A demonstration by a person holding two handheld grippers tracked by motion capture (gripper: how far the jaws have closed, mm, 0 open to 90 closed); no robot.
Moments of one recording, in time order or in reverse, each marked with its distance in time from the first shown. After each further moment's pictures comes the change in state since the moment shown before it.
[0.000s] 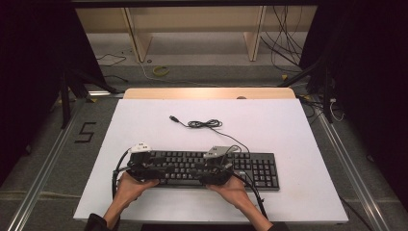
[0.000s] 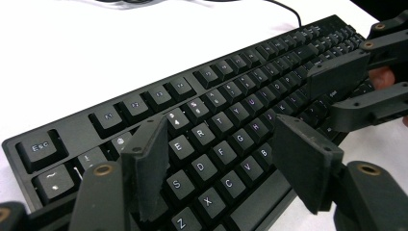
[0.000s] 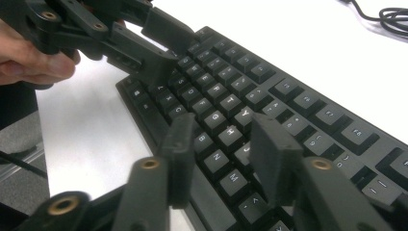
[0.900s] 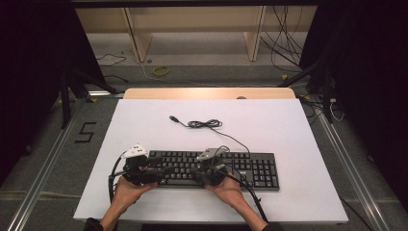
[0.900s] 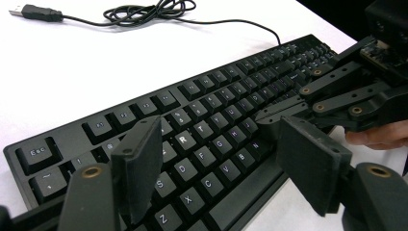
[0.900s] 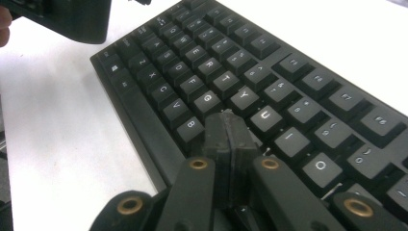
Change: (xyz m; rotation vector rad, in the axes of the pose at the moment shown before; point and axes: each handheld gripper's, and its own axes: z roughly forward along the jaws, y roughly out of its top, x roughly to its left) left arm -0.009 -0.005 -0.016 -0.077 -0.026 0.016; right arm 0.001 -0.004 0.023 0.094 -0.036 -0.023
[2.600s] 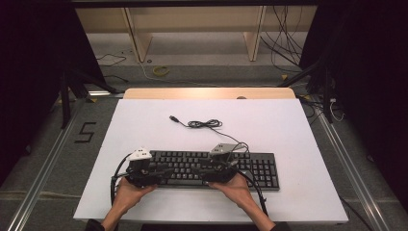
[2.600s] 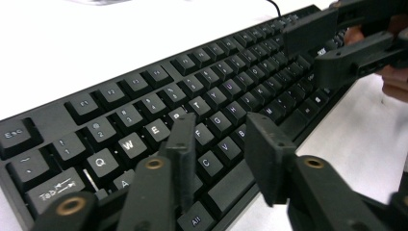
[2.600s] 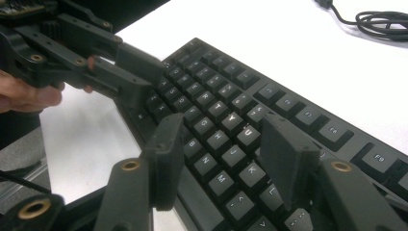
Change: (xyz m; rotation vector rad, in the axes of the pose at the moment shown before) left arm 0.000 -0.008 0.008 0.074 -0.014 0.029; right arm -0.010 0.002 -0.033 -0.125 0.037 0.080
